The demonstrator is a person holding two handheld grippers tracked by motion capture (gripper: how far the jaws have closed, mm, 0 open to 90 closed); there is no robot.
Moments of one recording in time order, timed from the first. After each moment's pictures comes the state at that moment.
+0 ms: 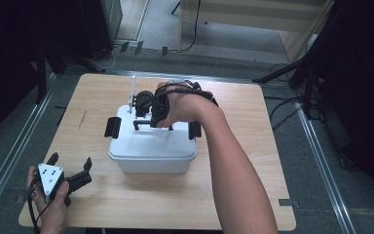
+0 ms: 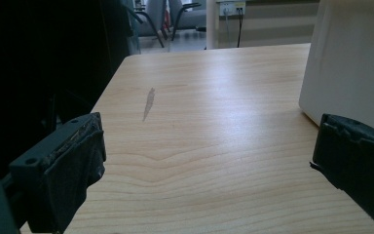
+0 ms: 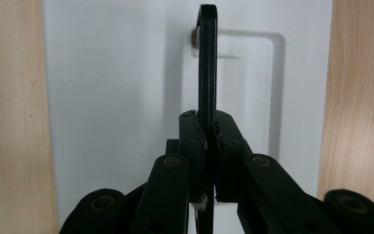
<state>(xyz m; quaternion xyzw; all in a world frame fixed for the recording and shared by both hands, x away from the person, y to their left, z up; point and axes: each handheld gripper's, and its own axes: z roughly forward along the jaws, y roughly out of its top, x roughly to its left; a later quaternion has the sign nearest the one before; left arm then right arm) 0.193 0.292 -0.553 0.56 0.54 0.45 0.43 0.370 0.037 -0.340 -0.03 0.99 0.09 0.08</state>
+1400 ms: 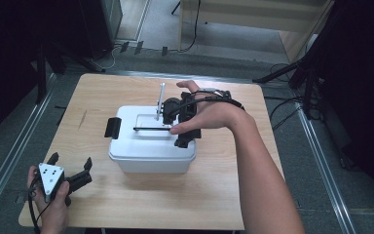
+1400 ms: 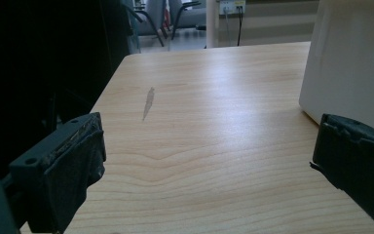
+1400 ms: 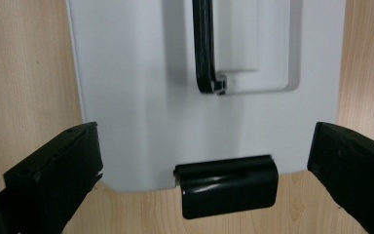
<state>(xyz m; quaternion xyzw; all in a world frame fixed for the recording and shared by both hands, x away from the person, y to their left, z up) 0.194 0.292 -0.553 0.56 0.54 0.45 0.43 0.354 -0.029 -0.336 0.00 0.99 0.07 0.09</state>
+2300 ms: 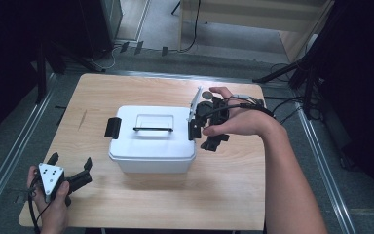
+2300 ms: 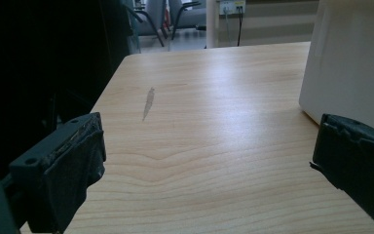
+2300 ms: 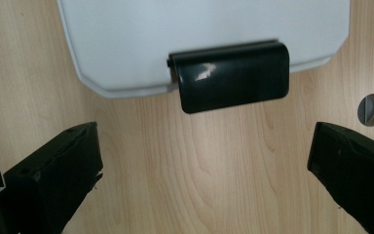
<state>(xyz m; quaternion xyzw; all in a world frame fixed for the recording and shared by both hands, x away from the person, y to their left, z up) 0.194 0.292 -0.553 0.56 0.54 0.45 0.43 0.357 -0.103 -0.344 0.04 0.99 0.09 0.09</state>
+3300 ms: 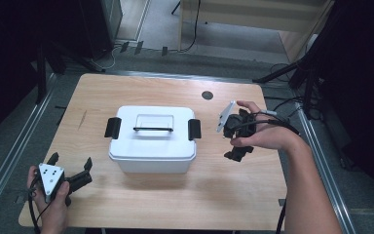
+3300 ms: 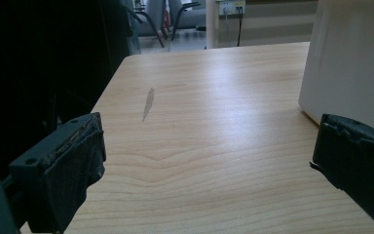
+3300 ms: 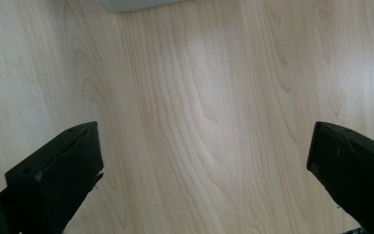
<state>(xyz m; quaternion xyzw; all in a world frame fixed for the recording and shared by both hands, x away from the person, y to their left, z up) 0.193 0.292 -0.553 0.57 0.54 0.45 0.43 0.351 -0.176 -0.378 0.08 0.99 0.09 0.09</state>
